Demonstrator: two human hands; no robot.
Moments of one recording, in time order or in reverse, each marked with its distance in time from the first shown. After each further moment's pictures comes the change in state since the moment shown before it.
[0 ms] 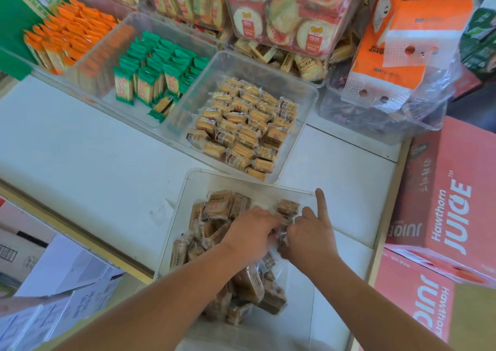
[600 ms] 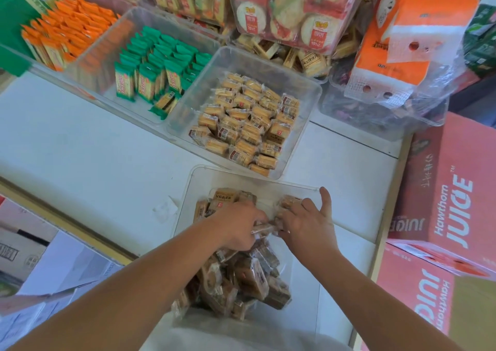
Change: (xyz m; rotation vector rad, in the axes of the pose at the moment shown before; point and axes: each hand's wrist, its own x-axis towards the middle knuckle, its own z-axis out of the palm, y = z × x) left_hand -0.003 -0.018 -0.053 0.090 -0.459 -0.168; right_hand 0.013 -0.008 0.024 0.175 0.233 0.016
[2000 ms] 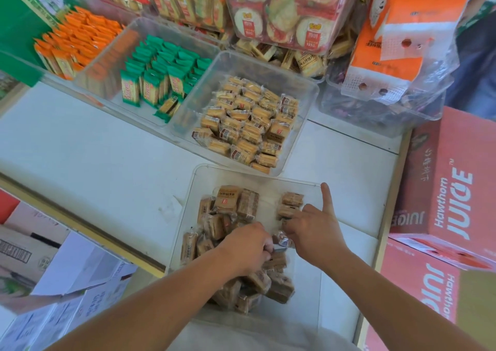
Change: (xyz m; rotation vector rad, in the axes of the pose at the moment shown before) left_hand -0.027 0.029 0.043 -0.159 0.054 0.020; right_hand -0.017 0.009 -0.009 -0.076 -0.172 -0.069
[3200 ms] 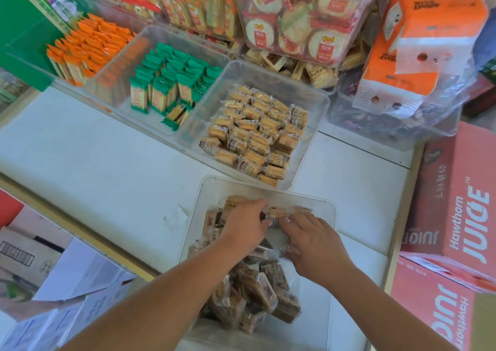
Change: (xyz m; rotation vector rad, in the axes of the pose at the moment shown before) left_hand 0.046 -0.030 -0.023 -0.206 0.514 -0.127; right_hand 0.013 -0.005 0.018 0.306 0.196 -0.105
